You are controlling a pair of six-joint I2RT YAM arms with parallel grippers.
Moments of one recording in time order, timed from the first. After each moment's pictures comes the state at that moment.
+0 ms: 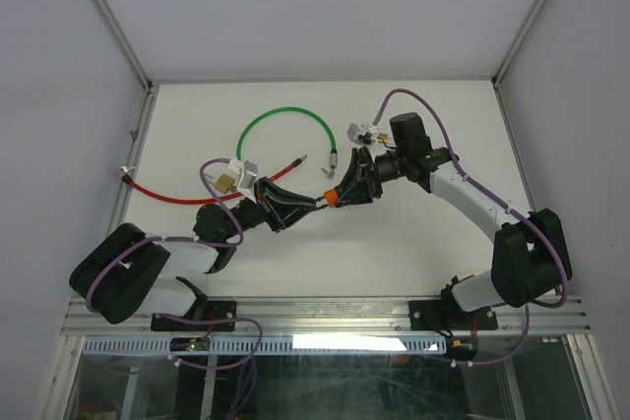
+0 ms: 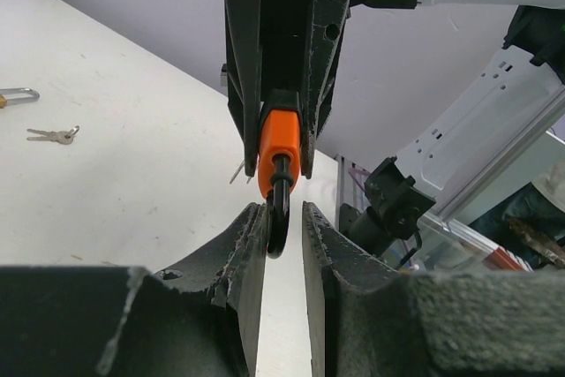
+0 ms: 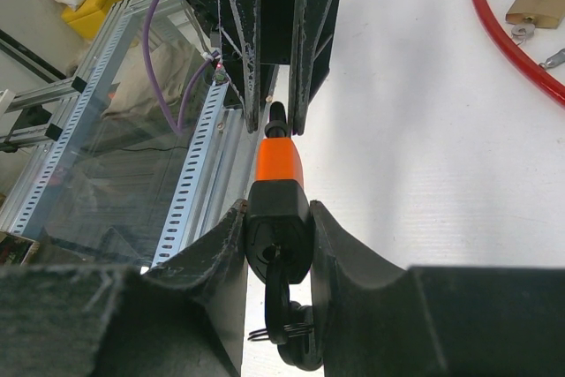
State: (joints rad) left arm -0.62 1.35 0.22 1.51 0.58 -0.73; right arm 0.45 1.43 1.01 -0.32 -1.34 -0.31
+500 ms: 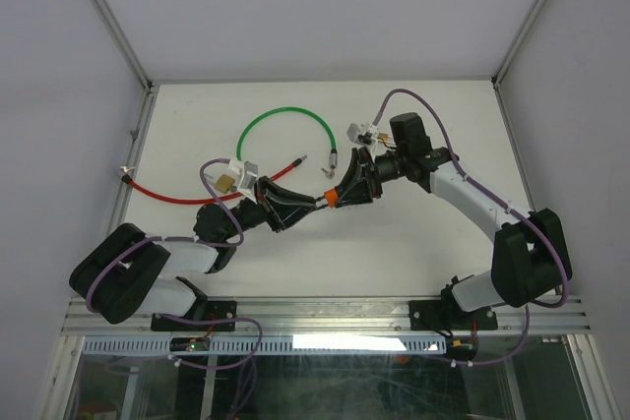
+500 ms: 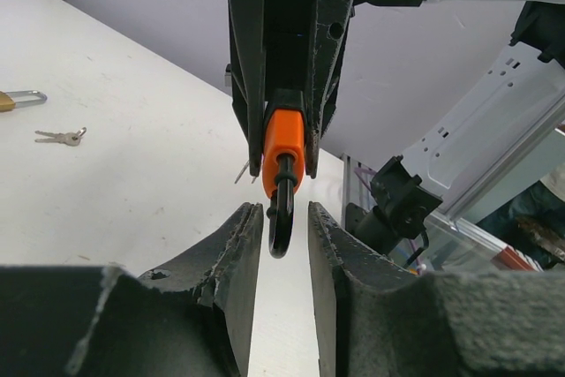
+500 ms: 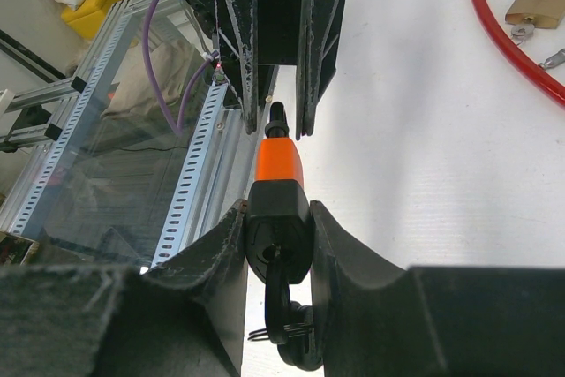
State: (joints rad) left arm -0.62 1.35 0.22 1.51 0.58 -0.71; right arm 0.45 1.43 1.01 -0.32 -1.34 -0.31
